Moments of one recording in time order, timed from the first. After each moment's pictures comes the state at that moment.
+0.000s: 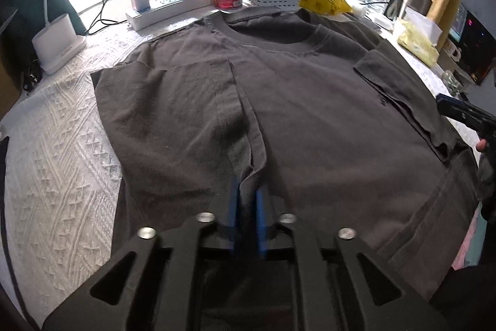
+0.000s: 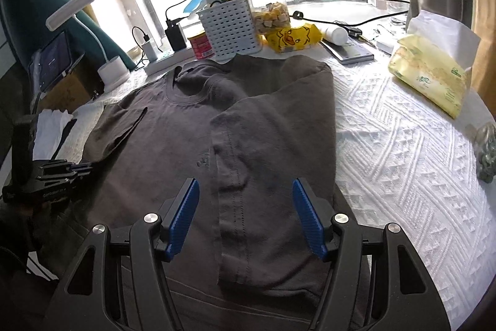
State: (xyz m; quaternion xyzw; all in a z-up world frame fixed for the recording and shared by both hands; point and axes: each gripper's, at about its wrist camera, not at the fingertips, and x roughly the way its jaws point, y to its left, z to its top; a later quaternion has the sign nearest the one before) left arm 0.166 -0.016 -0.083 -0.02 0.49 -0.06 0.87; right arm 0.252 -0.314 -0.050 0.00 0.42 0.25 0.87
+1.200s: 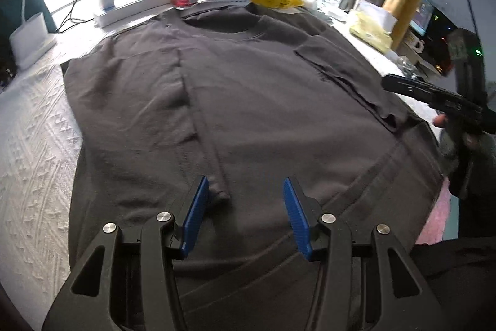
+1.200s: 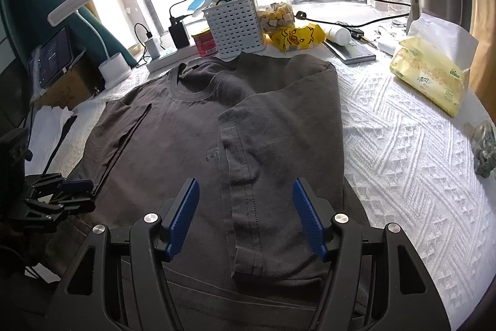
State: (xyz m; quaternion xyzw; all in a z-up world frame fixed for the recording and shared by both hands) left arm 0.129 -0.039 -0.076 -0.04 0.48 -0.15 0.86; right arm 0.244 -0.303 -0.047 -0.01 0.42 0.25 0.87
